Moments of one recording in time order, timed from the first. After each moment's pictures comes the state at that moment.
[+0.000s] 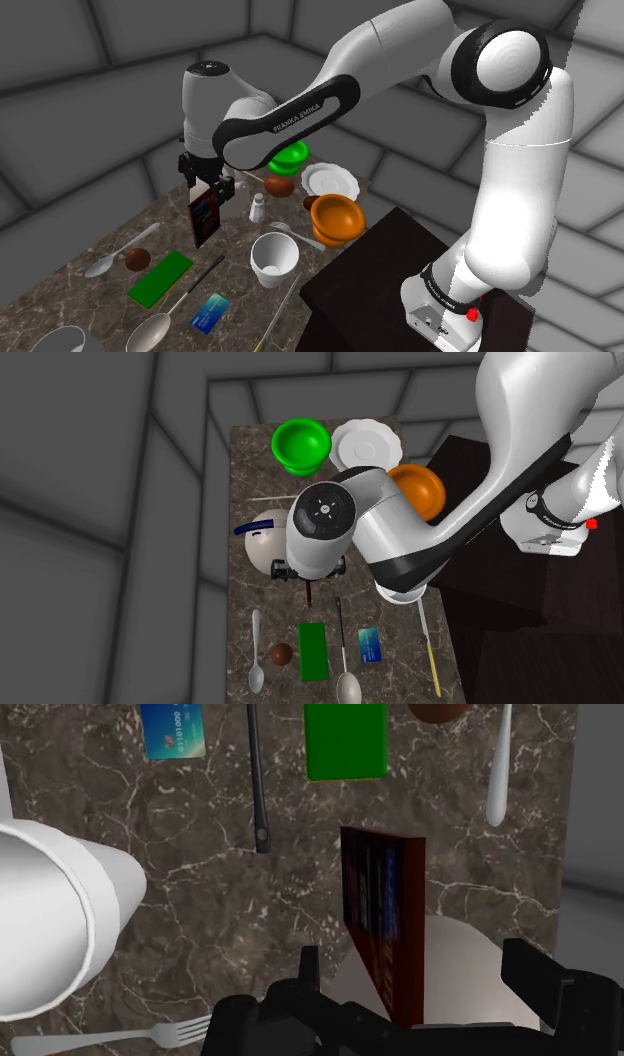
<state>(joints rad) -0.06 0.55 0.67 -1.85 -0.43 2.34 2.02</state>
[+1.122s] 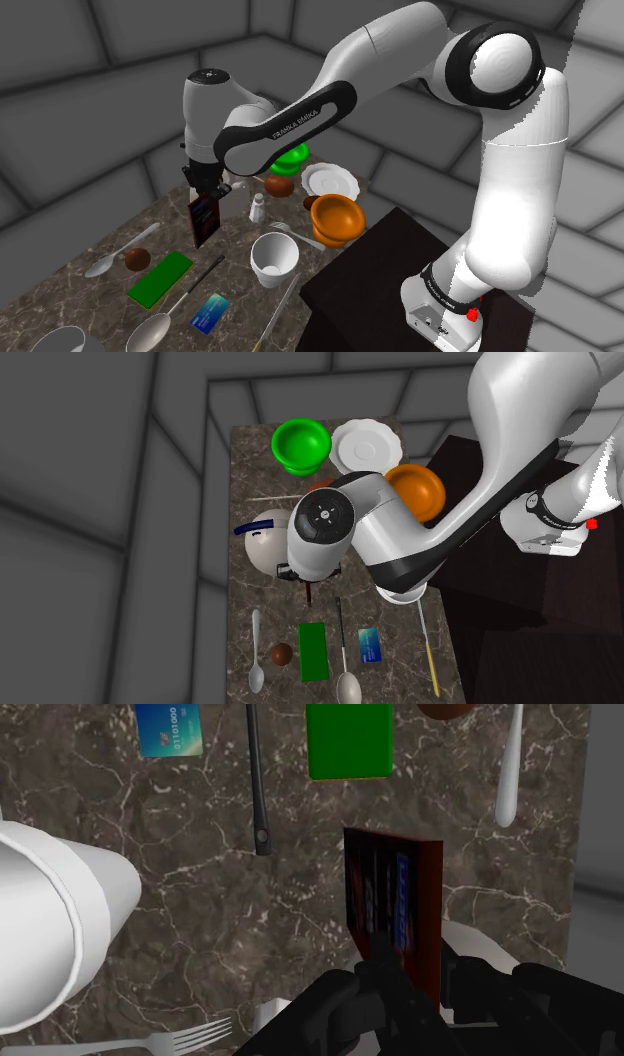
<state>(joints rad) -0.05 0.57 0.66 -1.85 -0.45 2.36 2.03</state>
